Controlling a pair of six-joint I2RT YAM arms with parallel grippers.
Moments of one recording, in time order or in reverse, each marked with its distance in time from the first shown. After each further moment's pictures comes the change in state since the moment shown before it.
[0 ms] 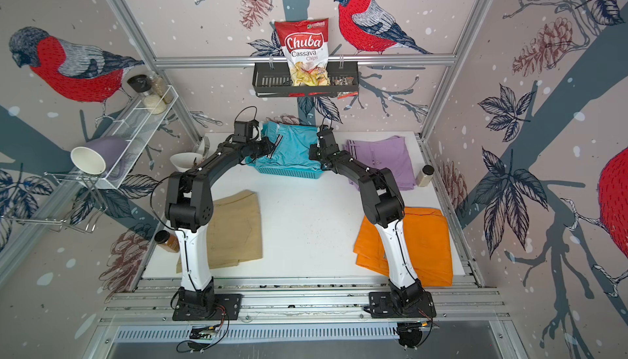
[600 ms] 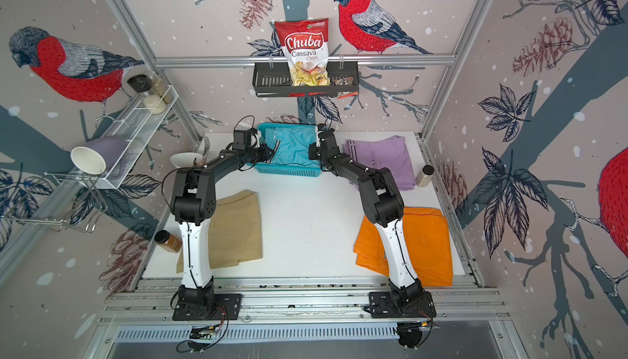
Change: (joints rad) left arm 0.049 0.015 -0.171 0.176 0.060 -0.069; right arm -0.018 0.010 -0.037 0.132 -0.053 -0.076
